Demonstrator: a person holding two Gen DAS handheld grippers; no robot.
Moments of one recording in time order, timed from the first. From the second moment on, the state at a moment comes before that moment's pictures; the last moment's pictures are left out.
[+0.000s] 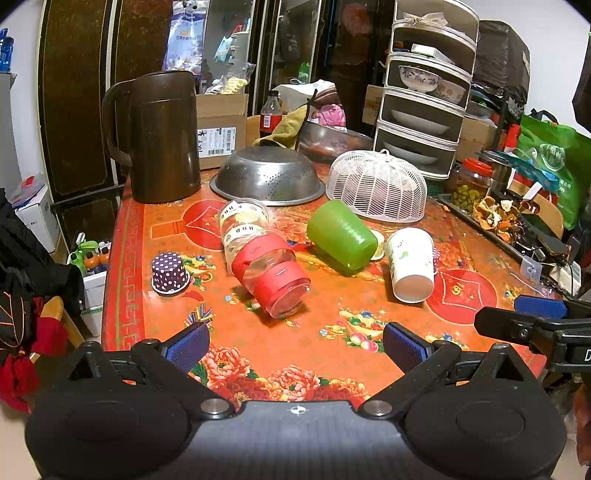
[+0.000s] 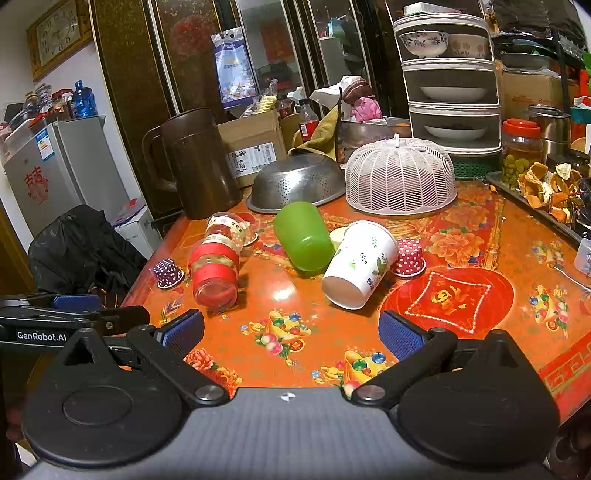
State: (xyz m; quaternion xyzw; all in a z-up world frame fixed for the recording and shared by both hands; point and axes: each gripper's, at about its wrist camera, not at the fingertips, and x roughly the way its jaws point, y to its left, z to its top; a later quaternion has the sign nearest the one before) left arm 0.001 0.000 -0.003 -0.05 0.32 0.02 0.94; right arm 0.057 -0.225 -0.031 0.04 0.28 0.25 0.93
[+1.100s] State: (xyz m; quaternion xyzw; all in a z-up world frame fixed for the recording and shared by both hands) left arm 0.215 0.066 -0.010 -0.10 0.49 0.09 0.86; right arm 0.081 -0.254 -0.039 0.06 0.30 0.27 0.91
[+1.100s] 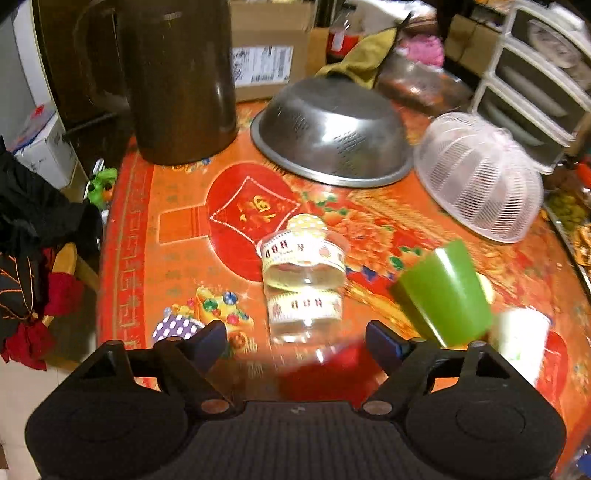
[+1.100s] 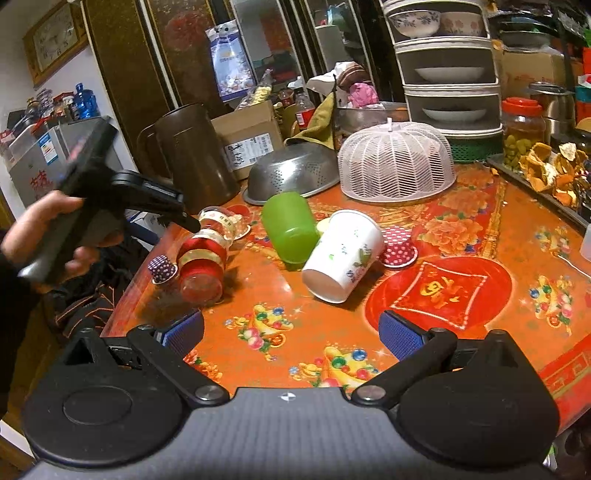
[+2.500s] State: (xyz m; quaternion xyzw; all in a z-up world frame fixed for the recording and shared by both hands) left arm 0.144 0.023 0.087 -0.06 0.42 0.04 0.91; right arm 0.073 -0.272 -0.040 0.08 0.29 0.26 0.92
